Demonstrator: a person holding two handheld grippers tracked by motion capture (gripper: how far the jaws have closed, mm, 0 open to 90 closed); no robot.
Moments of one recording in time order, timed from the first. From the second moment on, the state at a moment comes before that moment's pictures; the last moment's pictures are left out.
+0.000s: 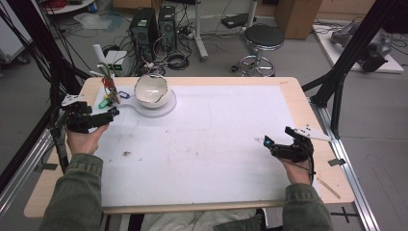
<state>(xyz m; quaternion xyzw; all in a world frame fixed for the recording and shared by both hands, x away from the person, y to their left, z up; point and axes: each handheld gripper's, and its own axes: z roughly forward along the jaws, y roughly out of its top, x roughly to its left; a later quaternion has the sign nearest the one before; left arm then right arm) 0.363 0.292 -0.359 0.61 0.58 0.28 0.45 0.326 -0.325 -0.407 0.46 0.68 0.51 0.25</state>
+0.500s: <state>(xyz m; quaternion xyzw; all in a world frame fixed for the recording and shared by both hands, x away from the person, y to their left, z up) 0.347 0.290 -0.383 0.62 0.59 0.27 0.44 0.325 -0.326 -0.407 0.46 0.68 0.51 0.25</state>
